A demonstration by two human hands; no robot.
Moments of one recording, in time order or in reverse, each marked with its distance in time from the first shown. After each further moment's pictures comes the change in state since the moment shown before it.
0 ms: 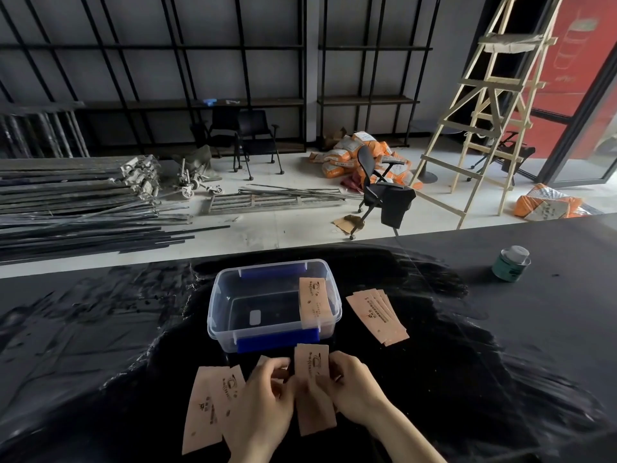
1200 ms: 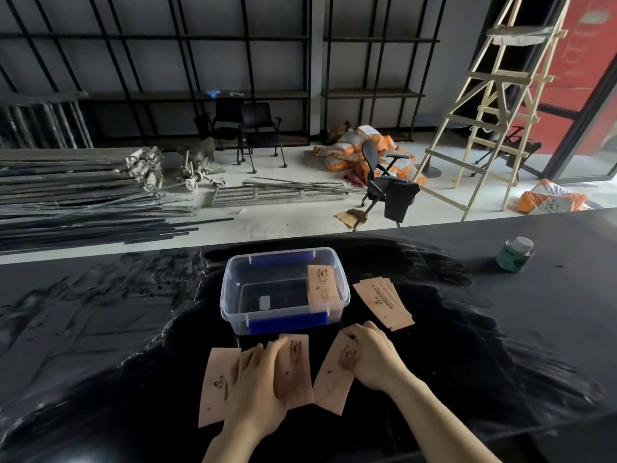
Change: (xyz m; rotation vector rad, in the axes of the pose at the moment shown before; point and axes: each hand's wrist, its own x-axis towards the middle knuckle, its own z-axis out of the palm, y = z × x) left_hand -0.001 -0.027 -0.025 0.436 -0.174 0.130; right_hand -0.001 -0.008 -0.026 -0.392 0.039 -0.017
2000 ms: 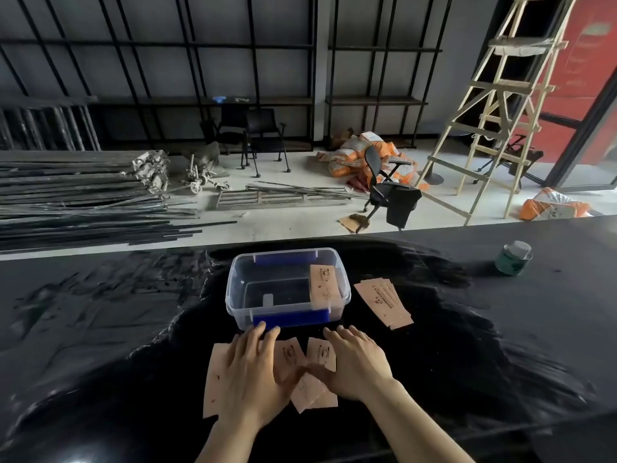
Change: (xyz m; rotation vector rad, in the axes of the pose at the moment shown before) left_hand -0.011 0.004 -0.011 0.253 0.329 0.096; right_hand -0.033 -0.038 0.013 -0.288 0.004 -0.148
